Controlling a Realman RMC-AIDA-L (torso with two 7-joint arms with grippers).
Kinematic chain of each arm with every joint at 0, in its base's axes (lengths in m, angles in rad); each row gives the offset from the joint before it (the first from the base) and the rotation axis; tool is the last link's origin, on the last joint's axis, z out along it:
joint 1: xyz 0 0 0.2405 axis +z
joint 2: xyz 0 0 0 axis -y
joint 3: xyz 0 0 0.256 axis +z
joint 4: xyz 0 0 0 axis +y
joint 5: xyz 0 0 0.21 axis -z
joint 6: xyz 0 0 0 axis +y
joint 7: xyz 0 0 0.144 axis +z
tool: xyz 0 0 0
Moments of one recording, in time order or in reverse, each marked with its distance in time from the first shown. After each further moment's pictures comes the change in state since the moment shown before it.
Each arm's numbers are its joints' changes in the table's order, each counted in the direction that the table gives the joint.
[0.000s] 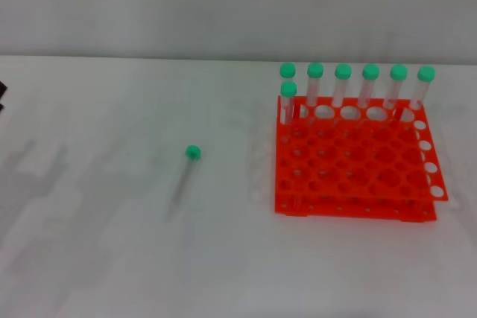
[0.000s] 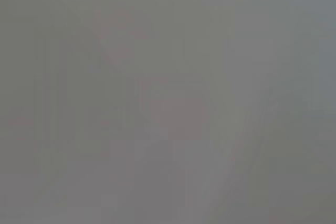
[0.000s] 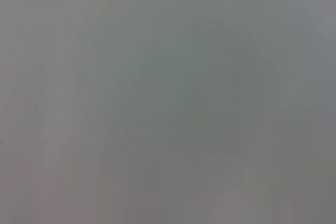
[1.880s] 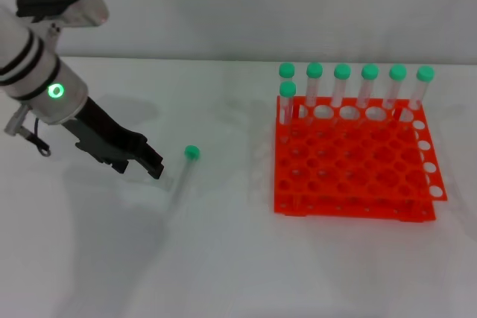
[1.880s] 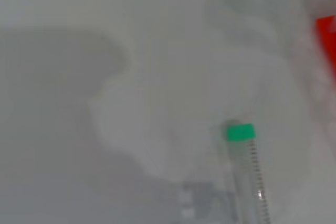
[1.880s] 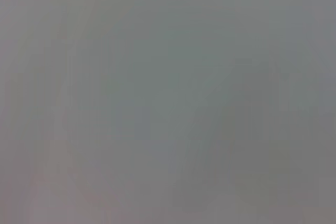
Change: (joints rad) left arm -0.900 -0.013 0.172 -0.346 -1.708 -0.170 -1.377; right arm 0.002 0.003 0.012 -0.071 -0.009 -0.016 -0.008
